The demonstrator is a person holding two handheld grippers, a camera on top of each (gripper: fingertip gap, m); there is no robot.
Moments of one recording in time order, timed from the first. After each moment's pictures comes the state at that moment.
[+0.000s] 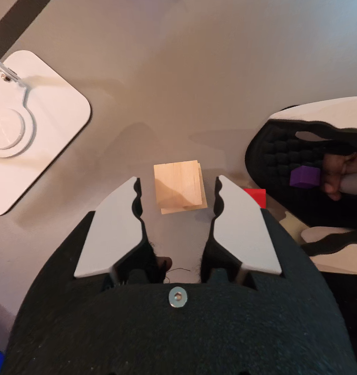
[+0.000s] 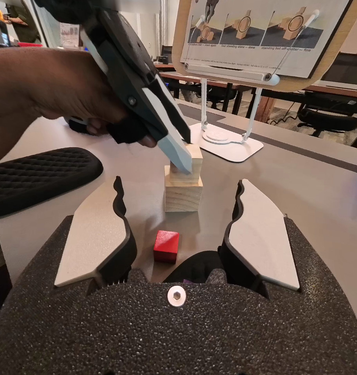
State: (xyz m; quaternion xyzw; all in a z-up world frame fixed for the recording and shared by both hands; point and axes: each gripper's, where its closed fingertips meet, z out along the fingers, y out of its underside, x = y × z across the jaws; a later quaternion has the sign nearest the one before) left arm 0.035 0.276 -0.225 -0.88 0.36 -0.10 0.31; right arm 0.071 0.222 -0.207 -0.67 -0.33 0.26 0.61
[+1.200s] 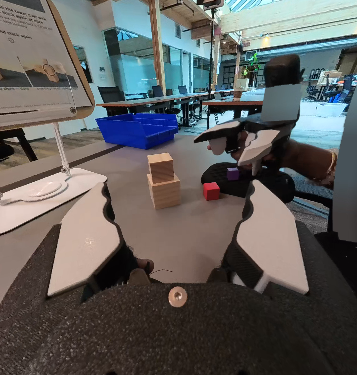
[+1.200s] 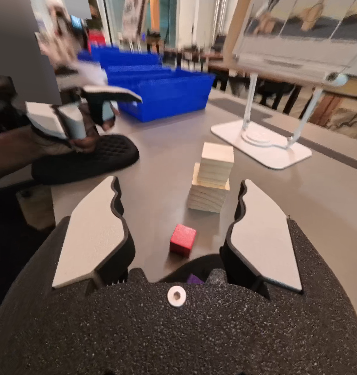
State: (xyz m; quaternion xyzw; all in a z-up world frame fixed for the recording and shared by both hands) left arm -0.050 0.169 -0.185 -0.61 0.33 -0.31 0.65; right arm 0.061 0.198 -0.204 -0.64 -0.42 0.33 0.56
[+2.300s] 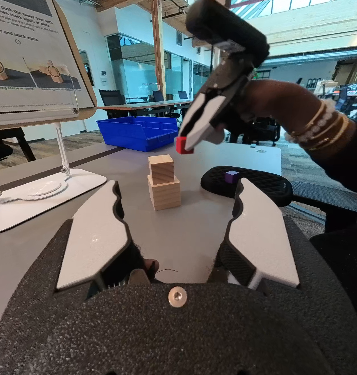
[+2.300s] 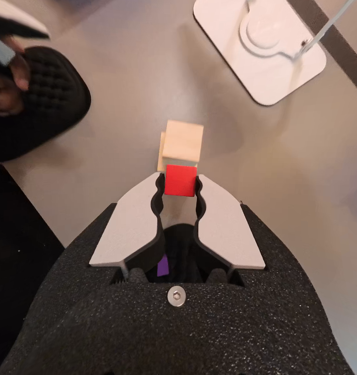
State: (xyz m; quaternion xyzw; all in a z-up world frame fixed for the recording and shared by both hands) left arm -0.054 0.169 -0.183 -0.61 0.31 -0.32 0.65; right arm 0.059 0.245 -0.202 -0.81 -0.49 0.13 0.31
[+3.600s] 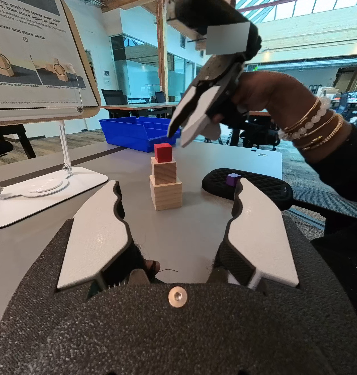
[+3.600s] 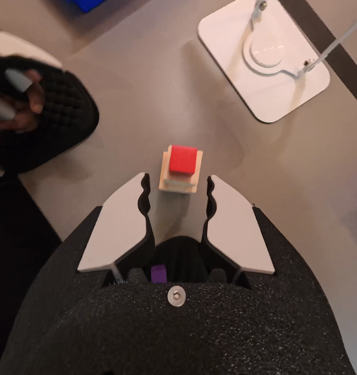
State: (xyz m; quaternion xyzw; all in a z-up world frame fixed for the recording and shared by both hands) left arm -0.057 0.171 -0.182 -0.61 0.30 -0.32 0.65; right arm 0.037 0.257 -0.188 -0.80 -0.50 0.15 0.29
